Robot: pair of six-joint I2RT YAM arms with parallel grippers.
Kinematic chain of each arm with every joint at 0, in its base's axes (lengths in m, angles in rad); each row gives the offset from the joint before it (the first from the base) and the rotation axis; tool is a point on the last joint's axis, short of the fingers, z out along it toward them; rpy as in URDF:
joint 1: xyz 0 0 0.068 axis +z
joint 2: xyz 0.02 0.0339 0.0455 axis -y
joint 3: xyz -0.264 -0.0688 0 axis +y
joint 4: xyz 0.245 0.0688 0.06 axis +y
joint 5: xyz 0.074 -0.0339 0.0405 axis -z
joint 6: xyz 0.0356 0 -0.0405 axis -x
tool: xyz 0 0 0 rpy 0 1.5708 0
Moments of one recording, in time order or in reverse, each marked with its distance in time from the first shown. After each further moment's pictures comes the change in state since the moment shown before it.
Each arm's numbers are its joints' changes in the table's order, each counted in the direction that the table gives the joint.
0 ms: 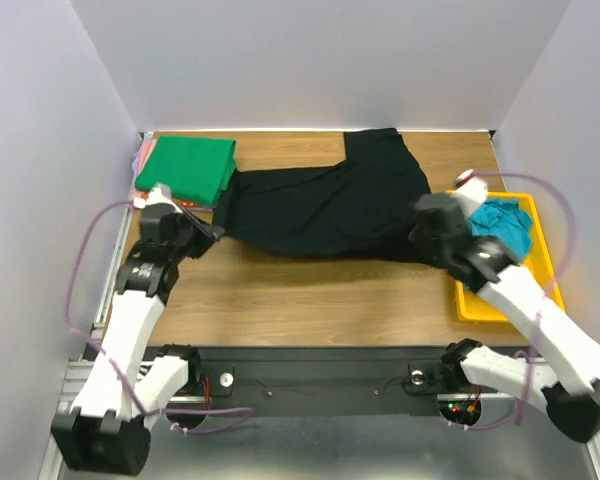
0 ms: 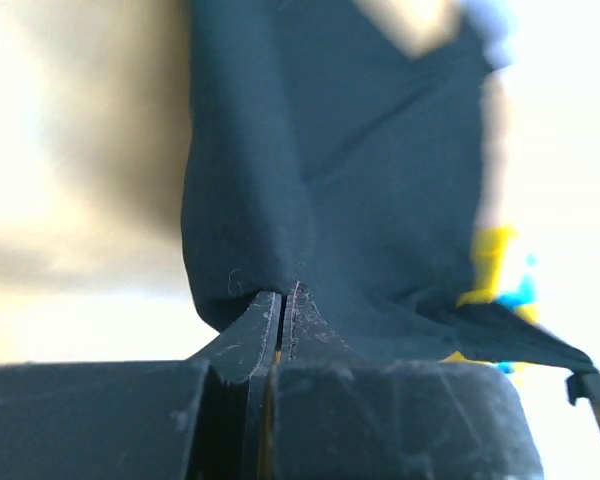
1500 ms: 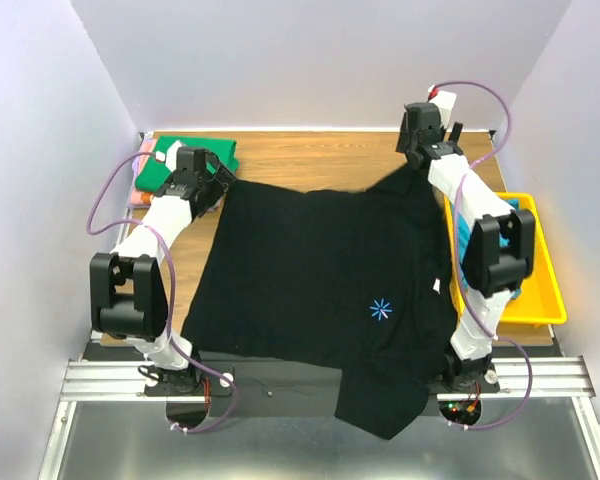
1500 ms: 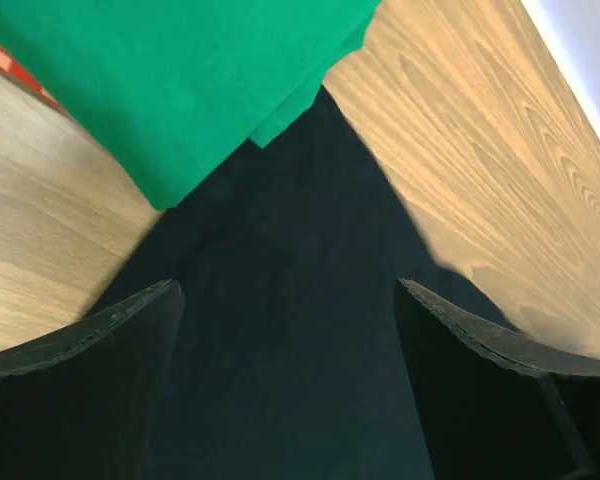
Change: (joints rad) left arm -0.012 -0.700 -0.401 -0.191 -0.243 -0.006; right arm -0.344 -0.852 -0.697 -0.412 0.017 0.561
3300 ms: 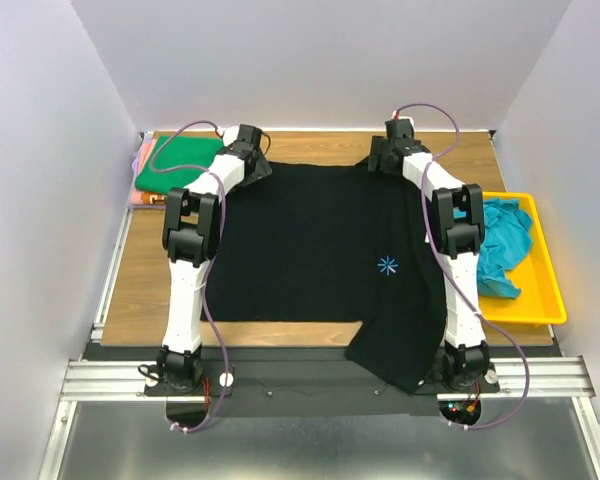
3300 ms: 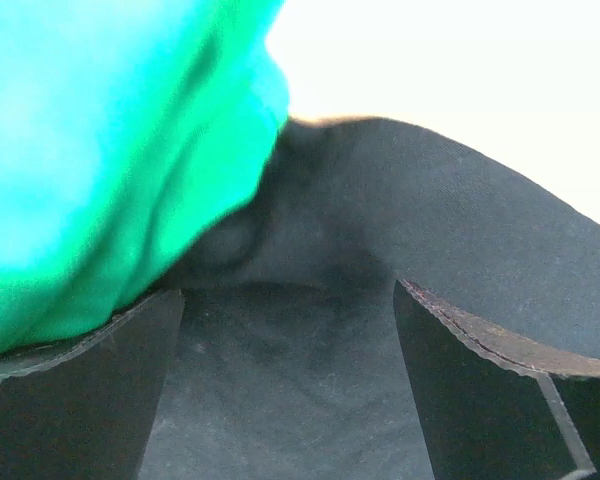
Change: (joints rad) left arm -0.140 -0.780 -0.764 0.219 -0.232 -0.204; right arm -0.048 -0.571 -0.375 0.039 -0.387 0.040
